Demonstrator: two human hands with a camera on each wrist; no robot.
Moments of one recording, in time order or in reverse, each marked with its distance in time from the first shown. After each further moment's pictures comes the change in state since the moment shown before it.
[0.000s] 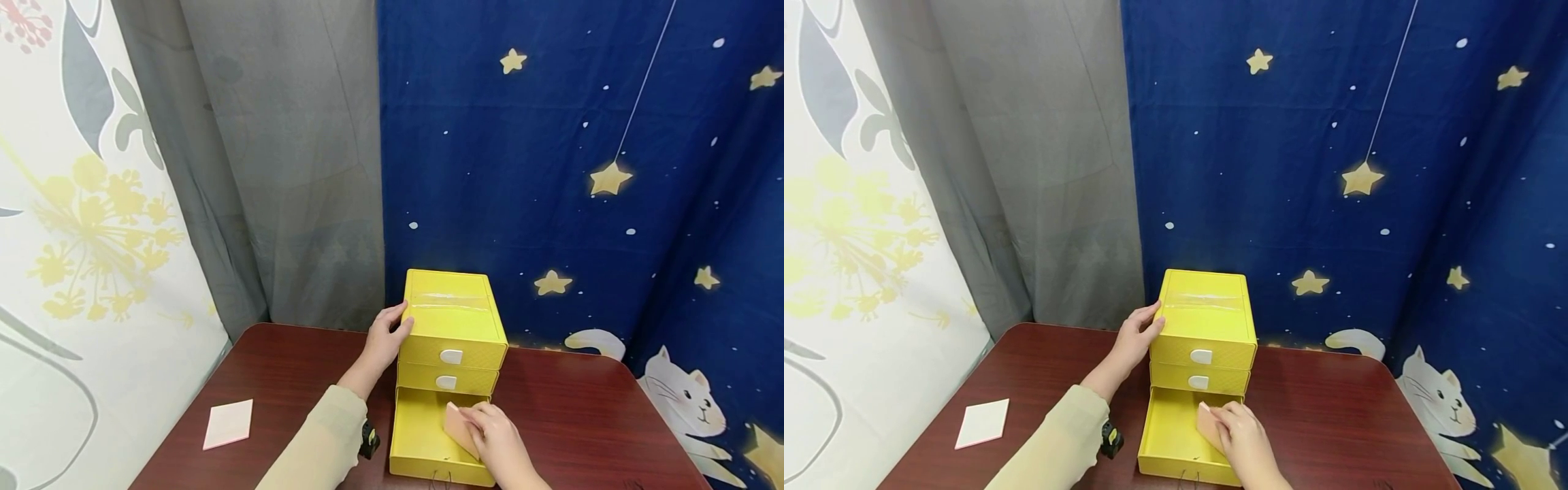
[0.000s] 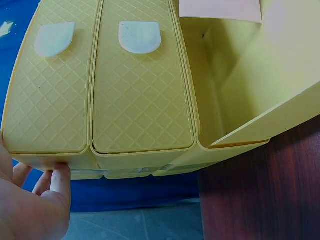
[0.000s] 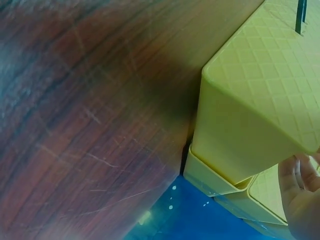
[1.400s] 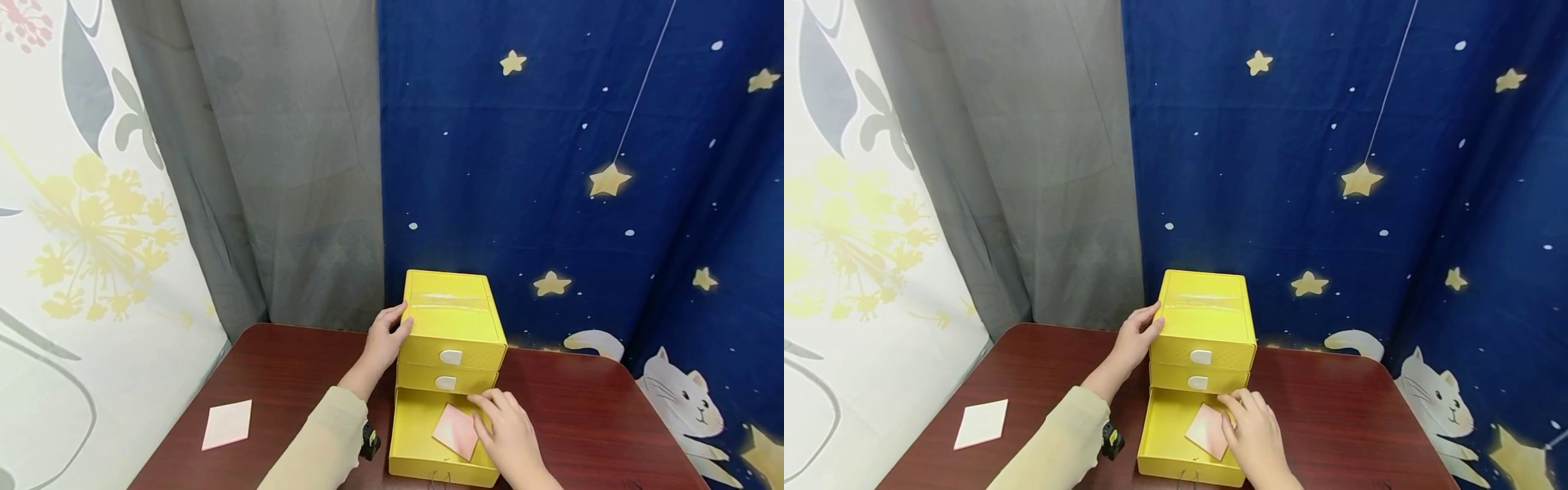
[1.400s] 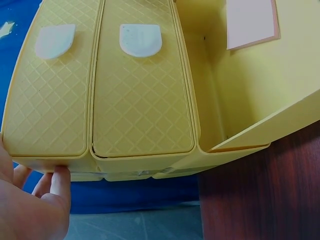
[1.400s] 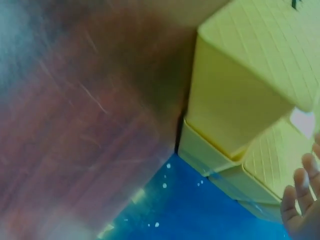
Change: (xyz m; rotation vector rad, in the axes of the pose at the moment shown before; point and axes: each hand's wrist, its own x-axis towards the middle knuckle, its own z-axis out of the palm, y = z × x) left_hand 0.001 -0.001 0.002 -0.006 0.017 -0.002; right_hand 0.012 0.009 -0.018 -0.155 0.089 -0.089
